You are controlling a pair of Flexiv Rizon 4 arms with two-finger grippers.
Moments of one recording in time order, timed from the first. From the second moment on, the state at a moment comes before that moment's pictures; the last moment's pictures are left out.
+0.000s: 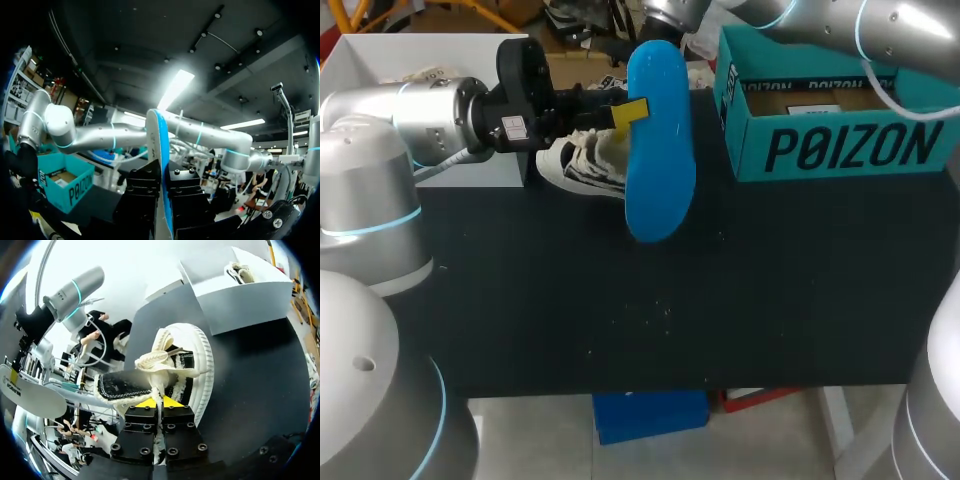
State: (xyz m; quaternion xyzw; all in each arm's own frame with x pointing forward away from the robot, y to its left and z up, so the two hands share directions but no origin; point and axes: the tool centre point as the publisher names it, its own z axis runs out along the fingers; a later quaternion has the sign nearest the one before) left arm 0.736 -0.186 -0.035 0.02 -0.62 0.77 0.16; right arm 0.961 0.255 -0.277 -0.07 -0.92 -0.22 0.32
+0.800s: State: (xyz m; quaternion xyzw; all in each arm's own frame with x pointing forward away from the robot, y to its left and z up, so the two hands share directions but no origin) left arm 0.736 -0.186 -0.035 0.02 -0.62 0.77 0.16; right arm 0.949 0.237 -0.274 -0.32 -0.86 -0.22 0.33
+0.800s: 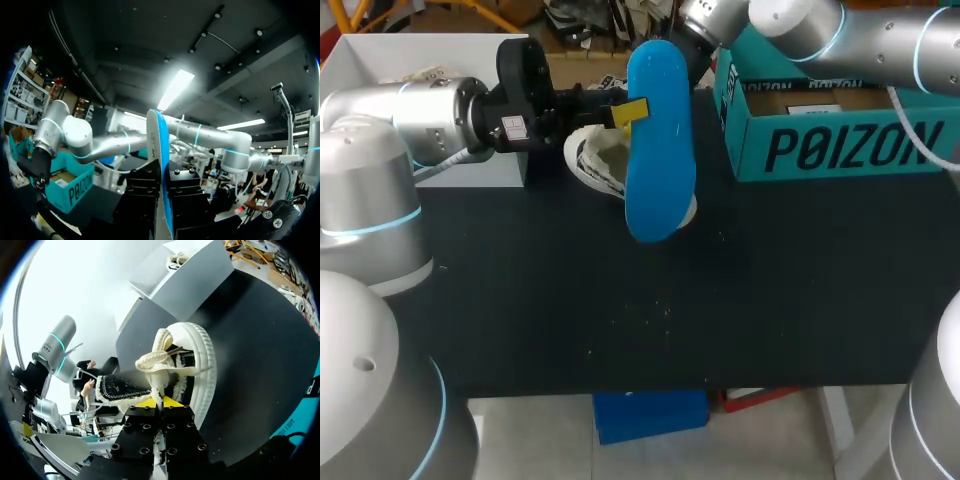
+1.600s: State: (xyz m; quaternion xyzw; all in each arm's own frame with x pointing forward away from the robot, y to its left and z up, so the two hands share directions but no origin) left arm 0.736 -0.186 -0.035 0.02 -0.62 0.77 0.16; right arm 0.937 0.234 -0.274 -0.42 -0.80 -0.31 0.30
